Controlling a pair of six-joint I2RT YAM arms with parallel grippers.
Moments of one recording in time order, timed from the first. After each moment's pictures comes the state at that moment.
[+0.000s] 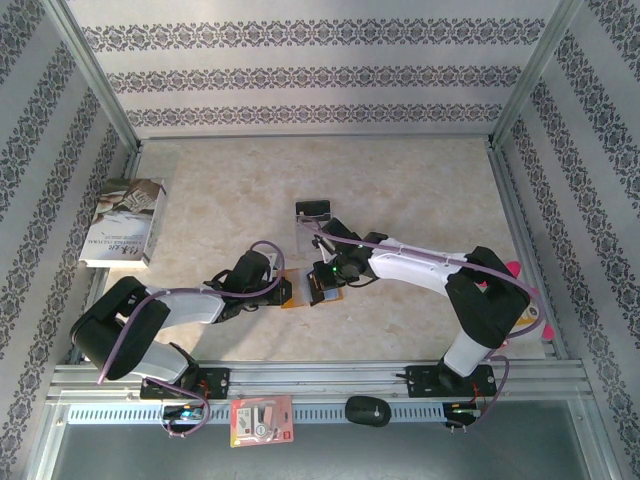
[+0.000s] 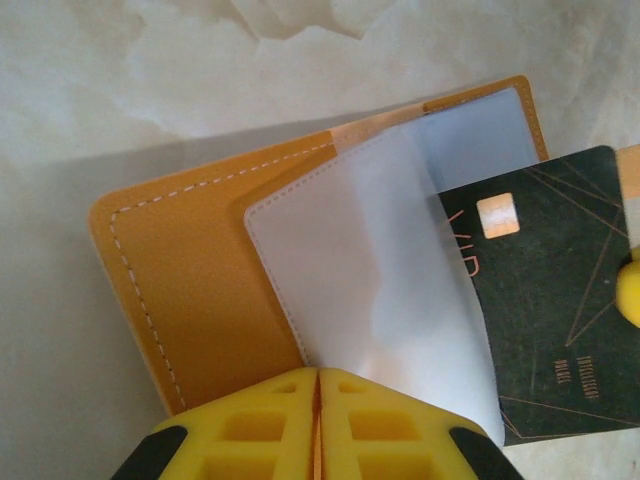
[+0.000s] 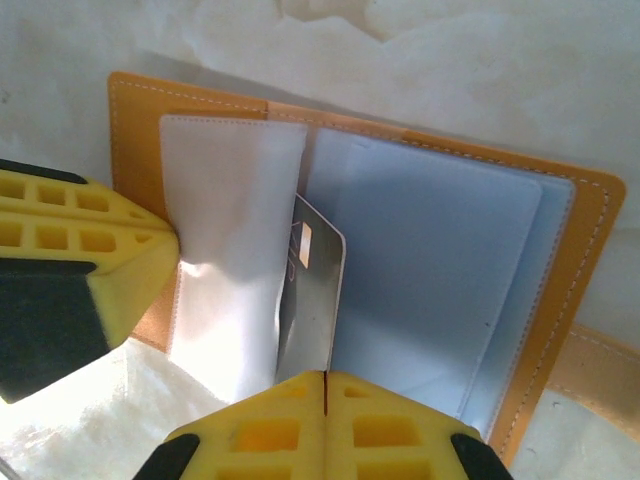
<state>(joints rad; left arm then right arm) -0.61 1.44 0.41 0.21 0.23 -0.65 0.80 1.67 1.02 -0.50 -0.21 0.52</state>
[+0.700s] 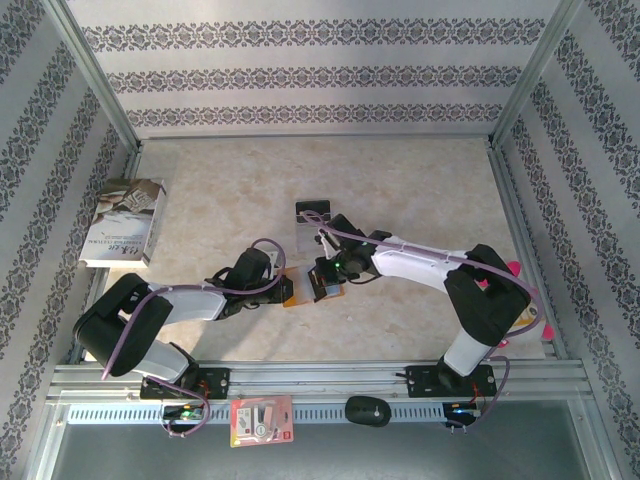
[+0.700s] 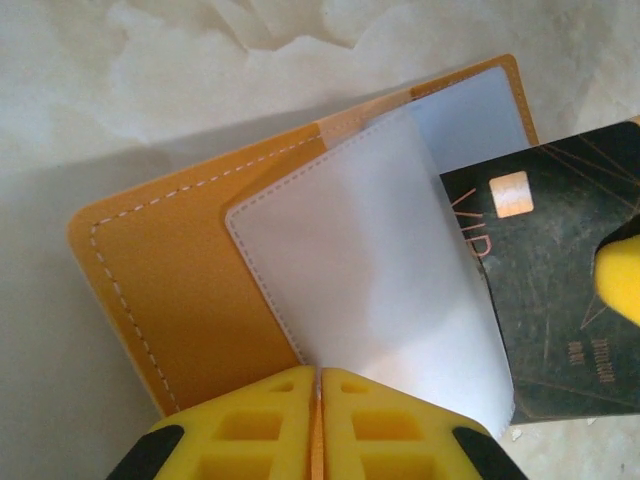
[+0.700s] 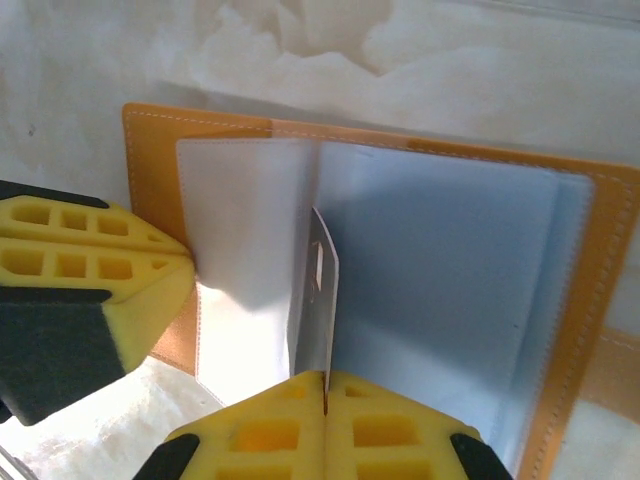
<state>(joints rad) -0.59 1.46 0.44 0.20 0.26 -0.65 0.75 1.66 1.00 -0.44 -0.27 0.52</state>
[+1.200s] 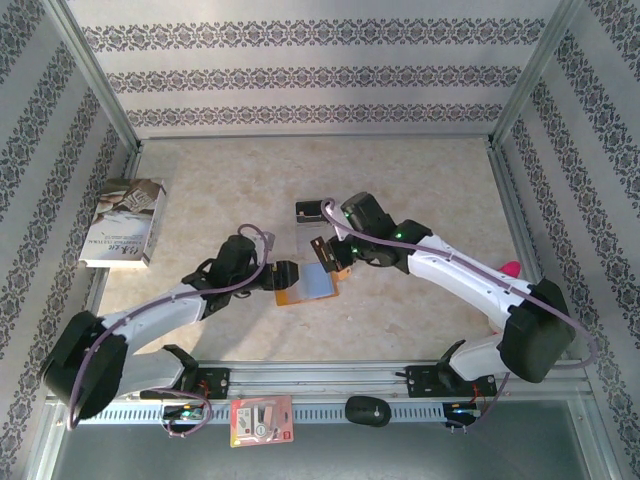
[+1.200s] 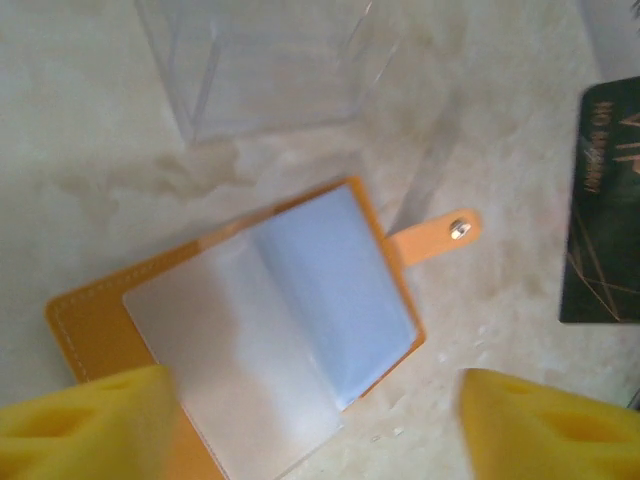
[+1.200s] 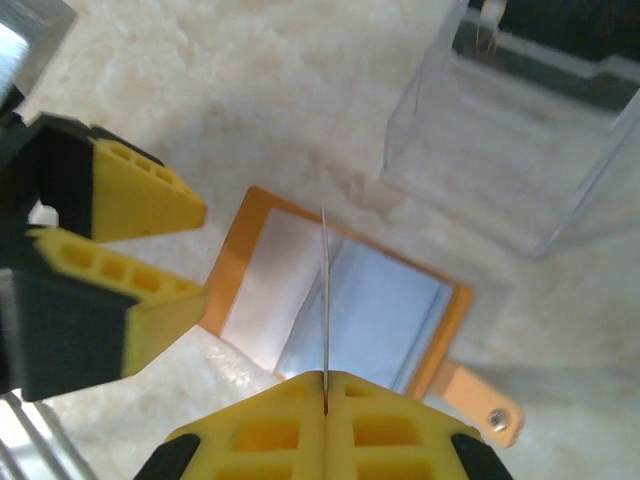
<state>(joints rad) -0.54 1.17 0.51 0.00 0.26 -0.61 0.72 1.40 1.10 -0.57 -0.20 0.18</state>
